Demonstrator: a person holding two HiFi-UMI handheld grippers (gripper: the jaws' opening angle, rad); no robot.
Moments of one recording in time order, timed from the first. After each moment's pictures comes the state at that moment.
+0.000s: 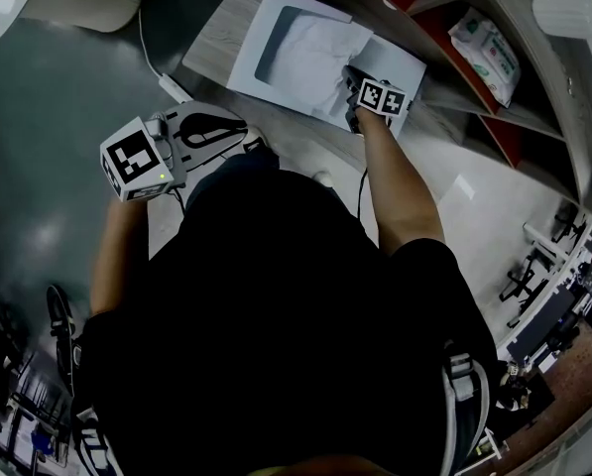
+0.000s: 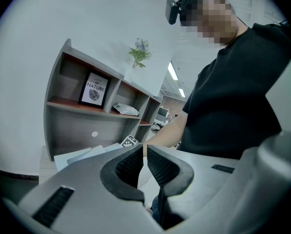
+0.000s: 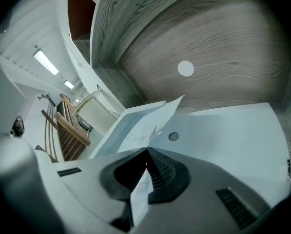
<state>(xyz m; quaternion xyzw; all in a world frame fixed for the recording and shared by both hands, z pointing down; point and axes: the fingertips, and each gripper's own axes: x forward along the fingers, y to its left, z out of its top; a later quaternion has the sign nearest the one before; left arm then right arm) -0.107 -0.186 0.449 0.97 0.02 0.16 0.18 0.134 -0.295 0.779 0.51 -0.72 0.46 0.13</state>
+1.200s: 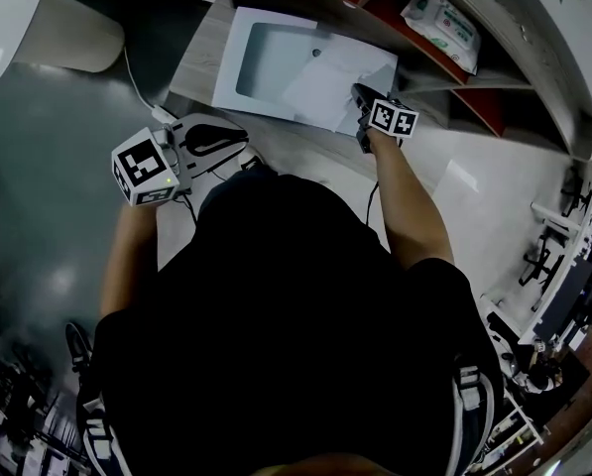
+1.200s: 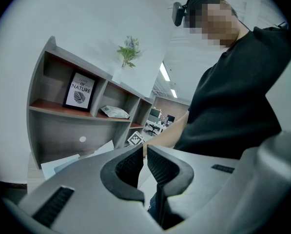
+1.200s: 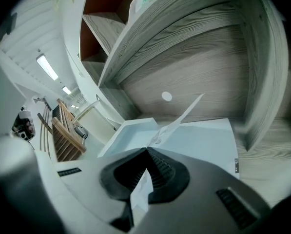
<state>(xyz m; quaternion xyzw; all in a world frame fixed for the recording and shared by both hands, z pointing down) -0.075 -0.160 0.432 0.97 0.06 0.15 0.17 0.206 -0.226 0.709 0.56 -0.70 0.43 0.11</state>
